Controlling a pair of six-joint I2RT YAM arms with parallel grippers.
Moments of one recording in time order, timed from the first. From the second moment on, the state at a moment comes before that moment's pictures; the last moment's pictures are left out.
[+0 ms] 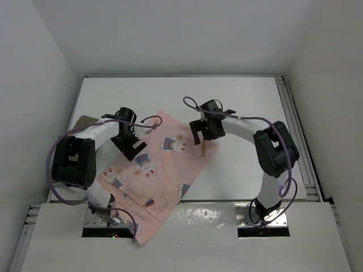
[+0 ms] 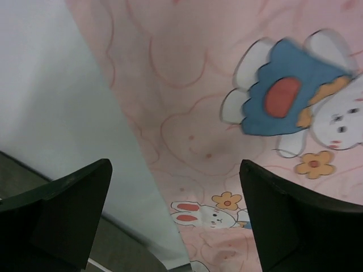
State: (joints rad) left arm -0.18 1.61 1.02 -0.81 0.04 0.71; right arm 0.48 1.81 1.17 -0.43 -0.08 0.16
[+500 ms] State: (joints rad) left arm -0.10 1.61 1.04 -0.65 -0.06 0.60; right arm 0.39 1.88 1.07 -0.33 0.03 0.37
